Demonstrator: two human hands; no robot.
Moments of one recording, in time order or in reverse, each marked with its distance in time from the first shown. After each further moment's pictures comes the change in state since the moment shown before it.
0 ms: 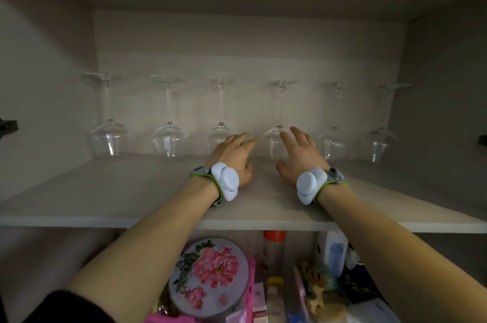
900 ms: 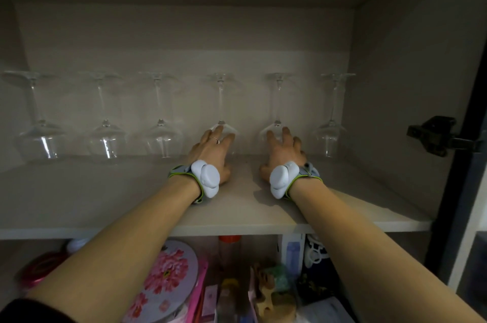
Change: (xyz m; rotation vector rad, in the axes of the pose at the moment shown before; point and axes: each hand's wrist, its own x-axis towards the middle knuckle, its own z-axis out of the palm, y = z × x) left_hand 0.052 0.079 0.045 0.077 -0.026 -0.092; right_hand 0.009 0.106 0.000 -0.022 -0.111 0.219
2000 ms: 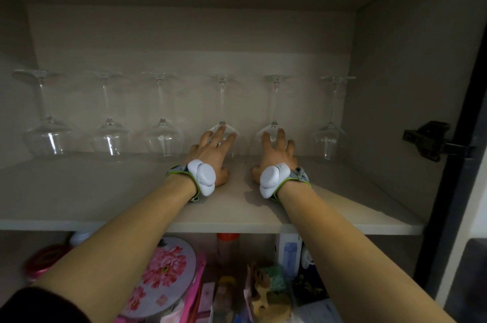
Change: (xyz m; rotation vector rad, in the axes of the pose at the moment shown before) left_hand -0.008 0.006 -0.003 0.088 -0.068 -0.022; right_hand -0.002 -0.007 0.003 0.073 -0.041 -0.026
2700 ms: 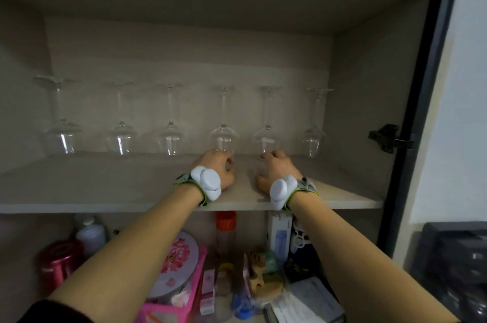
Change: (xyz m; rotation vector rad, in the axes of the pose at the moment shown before) left_hand -0.068 0.015 -0.035 -0.328 0.038 -0.019; right_hand -0.085 -0.012 -0.034 0.045 -0.043 -0.049
